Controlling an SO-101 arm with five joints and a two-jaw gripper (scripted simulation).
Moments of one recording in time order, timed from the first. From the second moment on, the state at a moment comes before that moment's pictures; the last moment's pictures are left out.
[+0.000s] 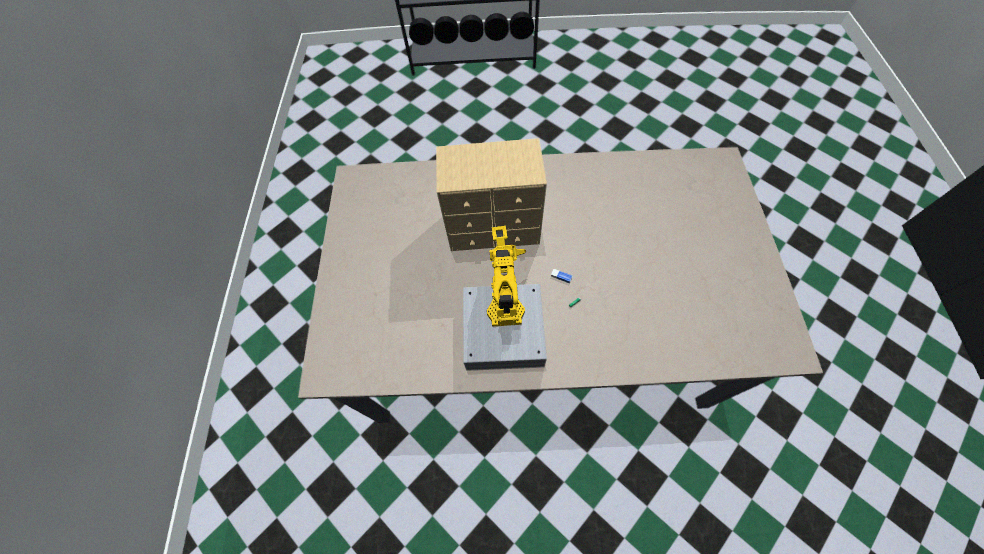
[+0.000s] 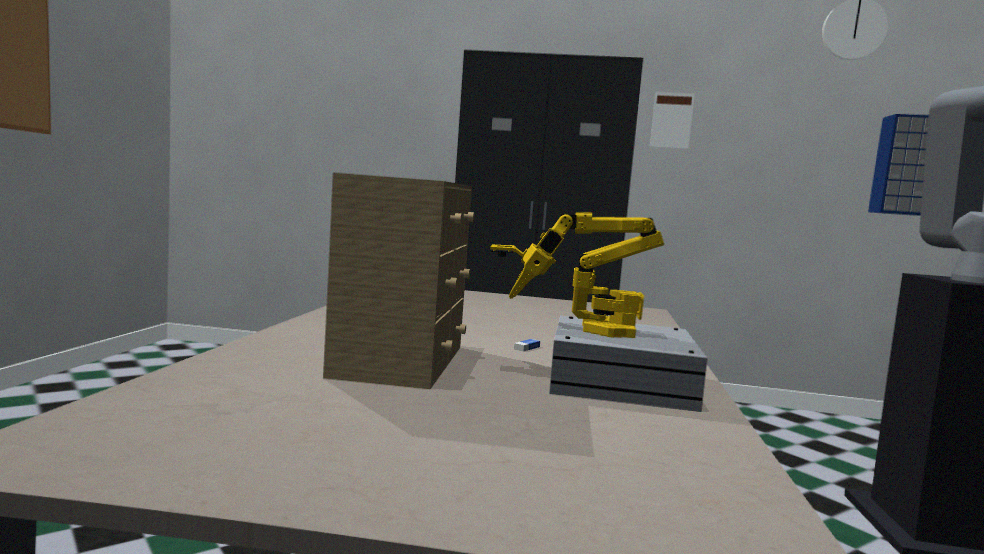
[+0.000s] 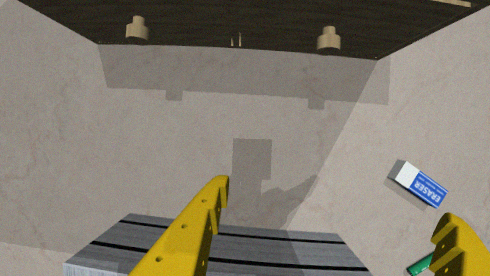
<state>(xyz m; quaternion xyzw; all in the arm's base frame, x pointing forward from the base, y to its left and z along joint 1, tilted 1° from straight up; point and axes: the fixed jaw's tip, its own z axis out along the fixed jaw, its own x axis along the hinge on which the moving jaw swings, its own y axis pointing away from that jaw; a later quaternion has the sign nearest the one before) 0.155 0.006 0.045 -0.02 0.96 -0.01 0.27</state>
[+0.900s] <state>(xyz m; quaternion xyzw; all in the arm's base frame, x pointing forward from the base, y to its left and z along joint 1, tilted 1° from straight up) 0.153 0.006 0.045 -0.10 0.96 -0.03 0.26</state>
